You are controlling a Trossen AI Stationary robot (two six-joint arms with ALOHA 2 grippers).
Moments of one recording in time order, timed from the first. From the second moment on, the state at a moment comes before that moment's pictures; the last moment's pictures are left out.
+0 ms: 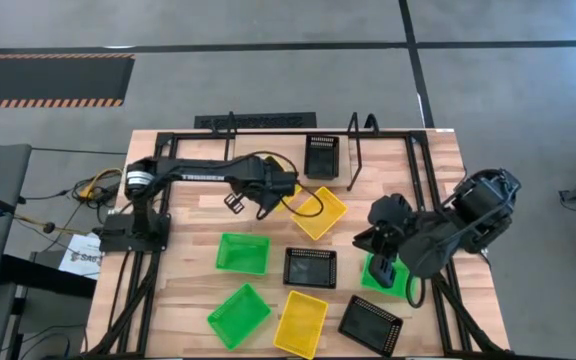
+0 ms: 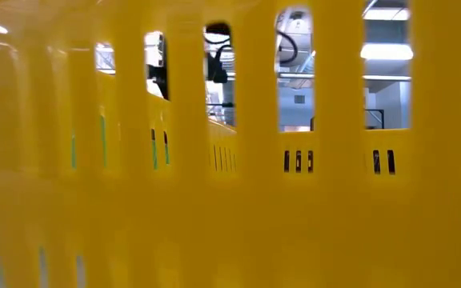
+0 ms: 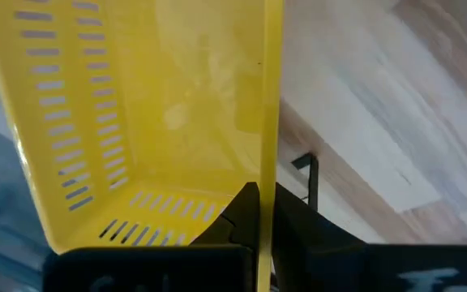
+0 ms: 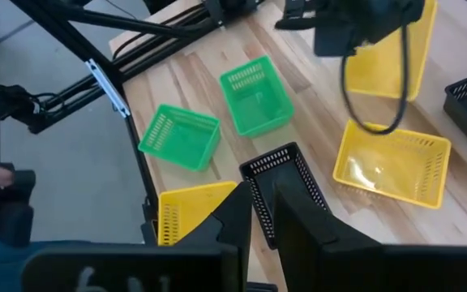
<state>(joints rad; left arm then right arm) 0.13 1.90 1.64 -1.33 -0.43 0.87 0.63 1.70 2.36 -1.57 0.50 1.01</state>
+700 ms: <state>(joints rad) 0.28 1.76 1.64 -1.13 -0.26 -0.32 0.63 1.69 2.35 -1.57 0.52 0.89</state>
